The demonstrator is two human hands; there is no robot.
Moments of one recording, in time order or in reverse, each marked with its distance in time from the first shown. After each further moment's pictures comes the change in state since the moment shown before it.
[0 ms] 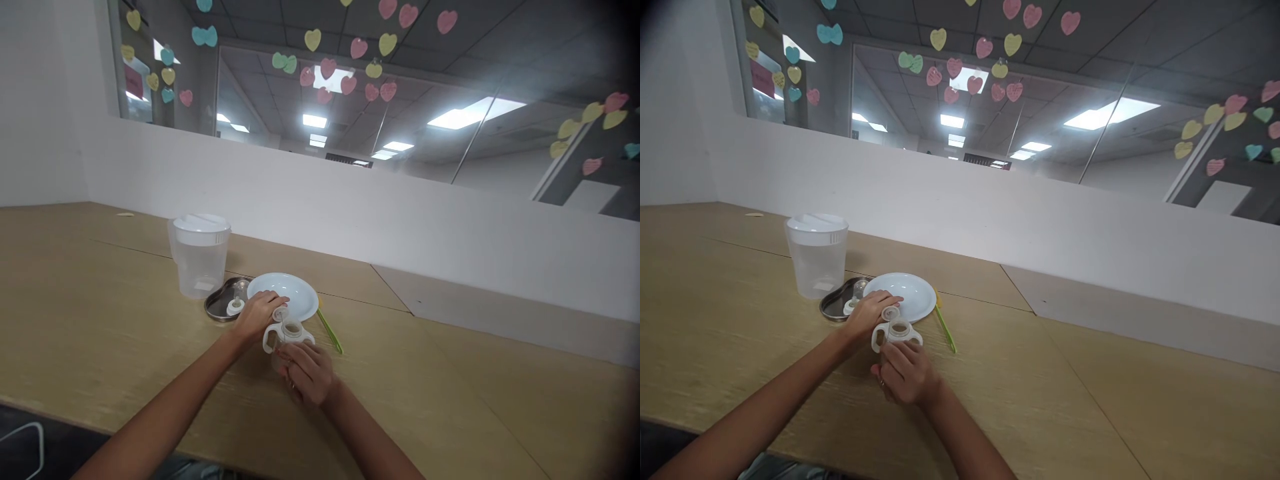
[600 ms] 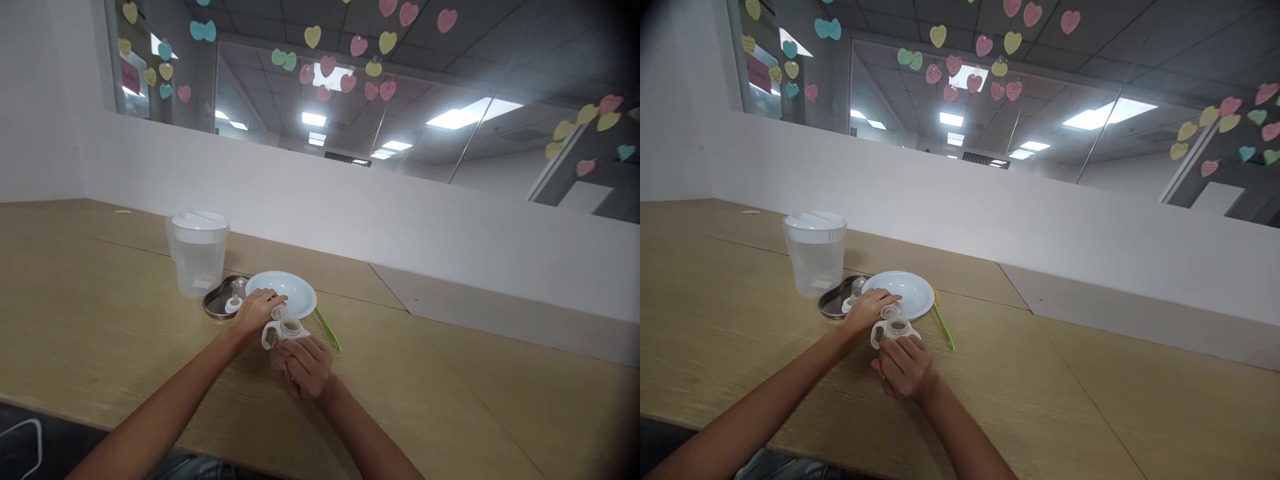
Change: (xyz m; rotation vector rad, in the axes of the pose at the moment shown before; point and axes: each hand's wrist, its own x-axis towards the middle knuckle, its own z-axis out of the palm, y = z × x) left_hand -0.001 0.001 0.000 0.118 0.052 0.035; right_hand -0.005 -0.002 0.002 -0.031 -0.005 0.083
